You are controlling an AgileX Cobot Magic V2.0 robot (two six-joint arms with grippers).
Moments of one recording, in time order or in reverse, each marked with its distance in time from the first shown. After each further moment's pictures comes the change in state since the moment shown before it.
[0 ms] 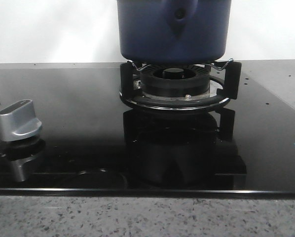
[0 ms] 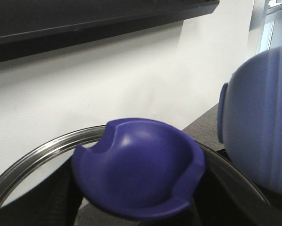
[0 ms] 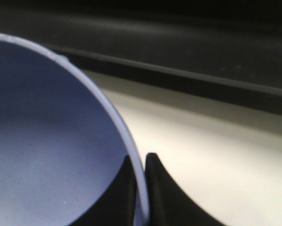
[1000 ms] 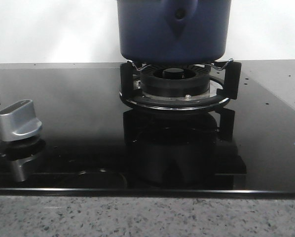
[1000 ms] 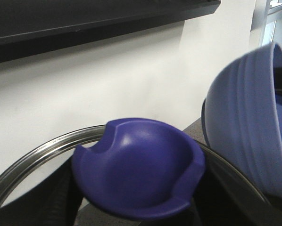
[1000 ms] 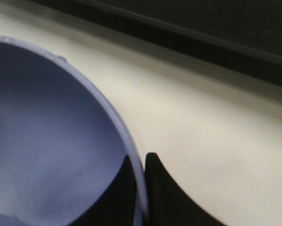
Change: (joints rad) left arm 0.000 0.000 0.000 0.000 -0.004 0.000; right arm 0.023 -0.018 -0.232 -0.149 0.523 0.121
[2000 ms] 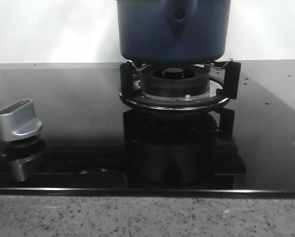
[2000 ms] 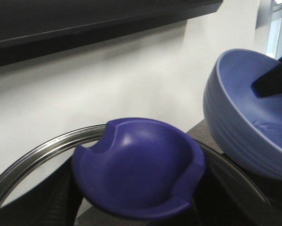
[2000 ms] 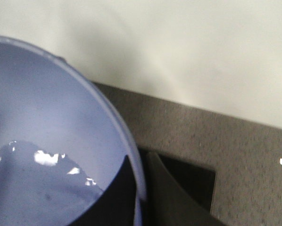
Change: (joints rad) left arm -0.016 0.000 0.000 0.002 -0.043 0.012; right arm 0.015 0.164 -0.600 0.243 1.054 0.055
